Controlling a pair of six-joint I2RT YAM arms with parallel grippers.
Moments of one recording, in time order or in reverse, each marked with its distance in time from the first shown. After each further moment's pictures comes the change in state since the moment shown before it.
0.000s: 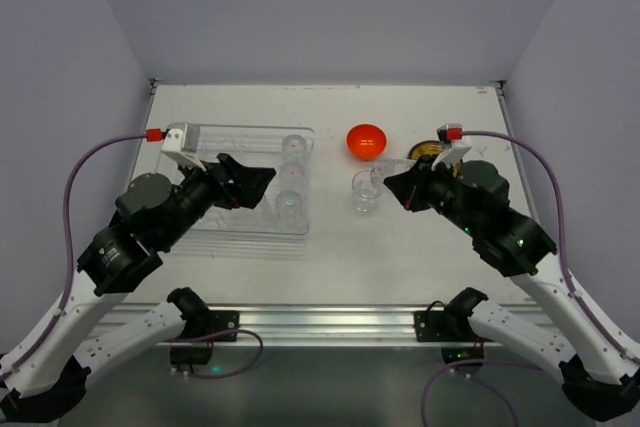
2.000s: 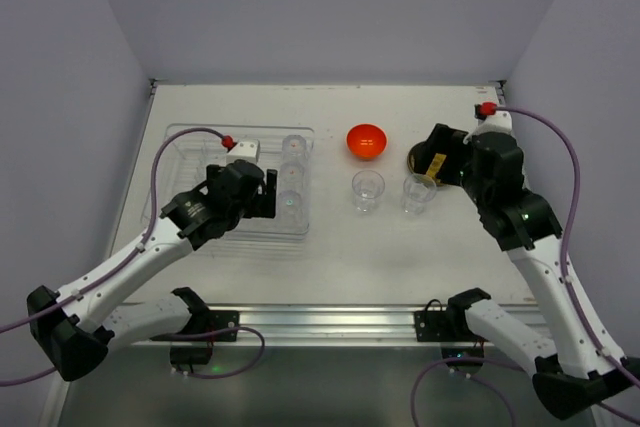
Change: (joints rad) left arm 0.007 0.343 -0.070 -0.326 -0.364 0.136; right arm -0.336 0.211 0.175 -0.214 0.252 -0.113
